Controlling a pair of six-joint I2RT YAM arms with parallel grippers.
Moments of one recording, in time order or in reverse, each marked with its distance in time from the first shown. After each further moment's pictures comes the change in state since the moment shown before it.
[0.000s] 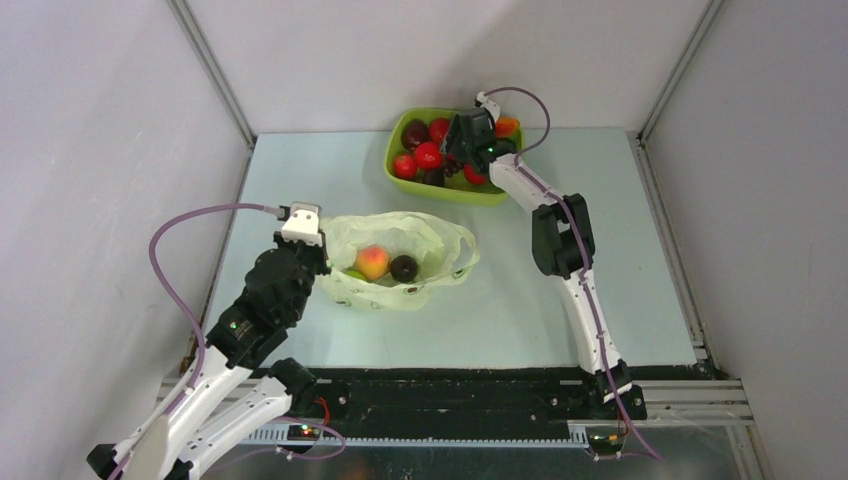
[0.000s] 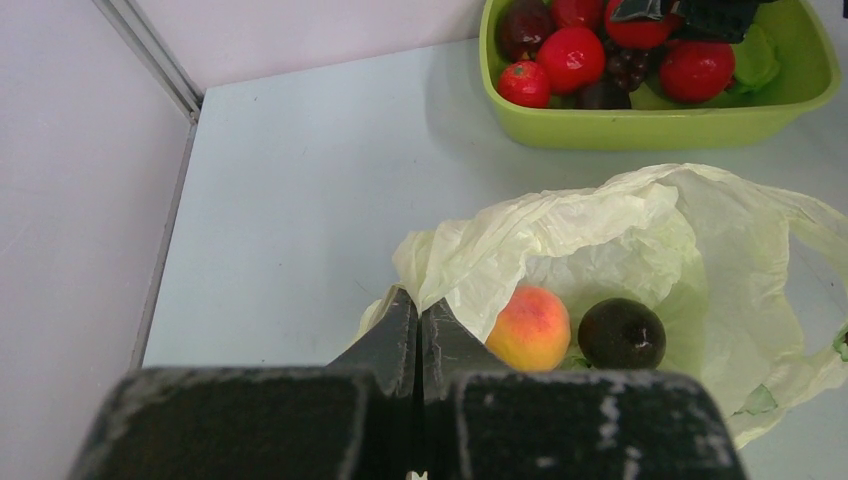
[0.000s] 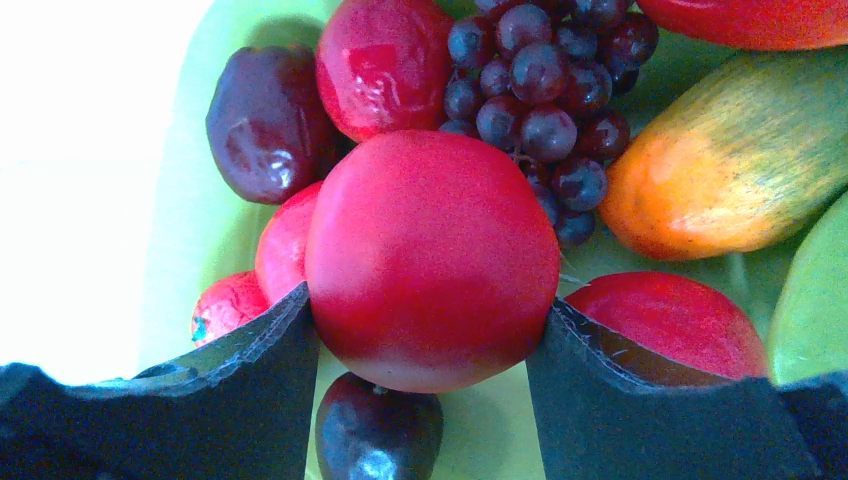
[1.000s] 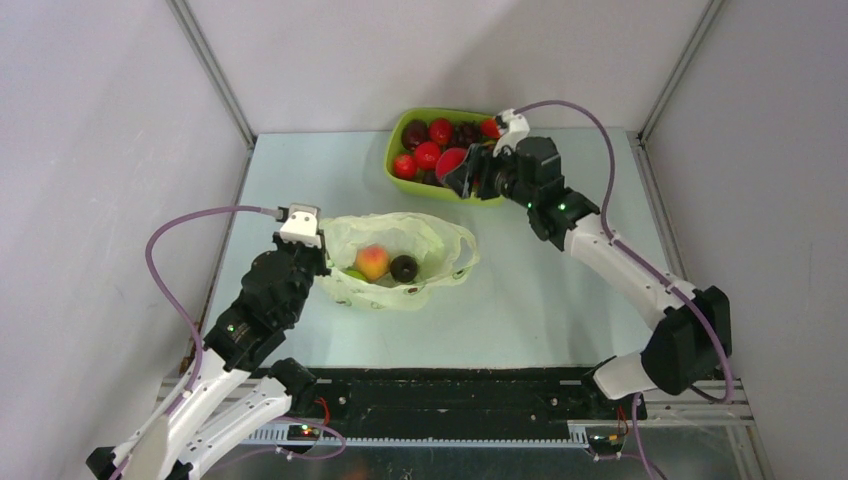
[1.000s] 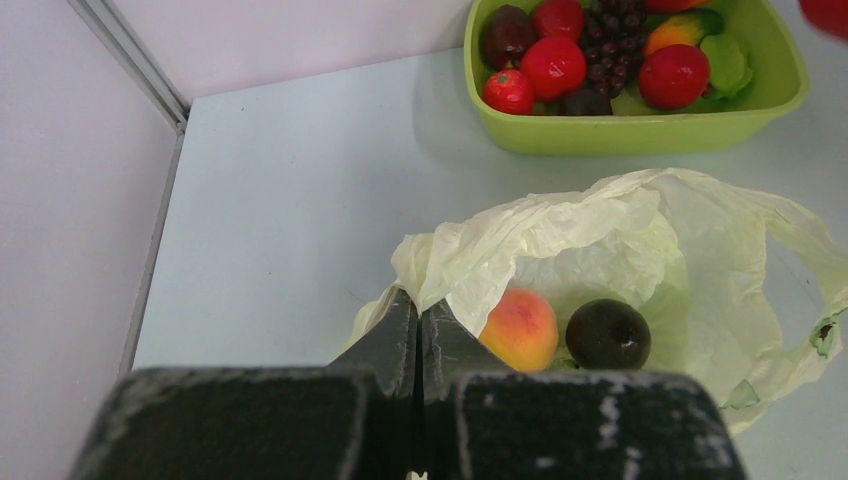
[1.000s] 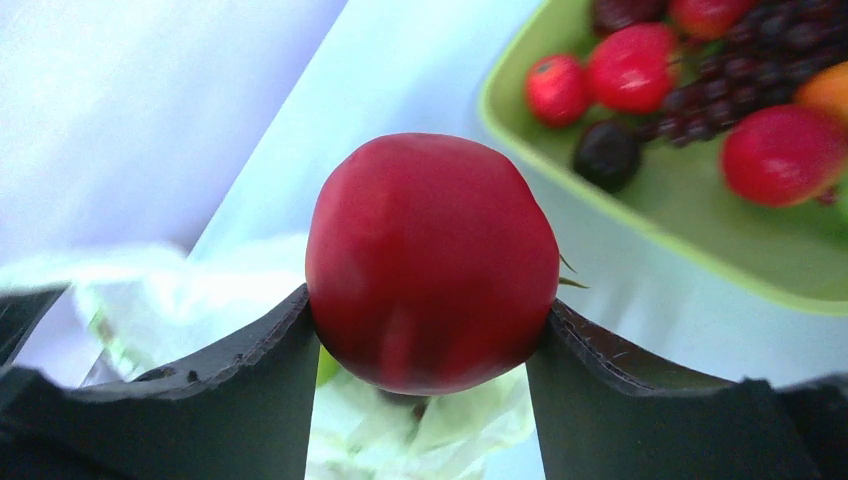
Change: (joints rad) left arm 0.000 -0.017 0.000 0.002 0.029 0.002; right arm 0.094 -1.051 -0.959 0.182 -0.353 -0.200
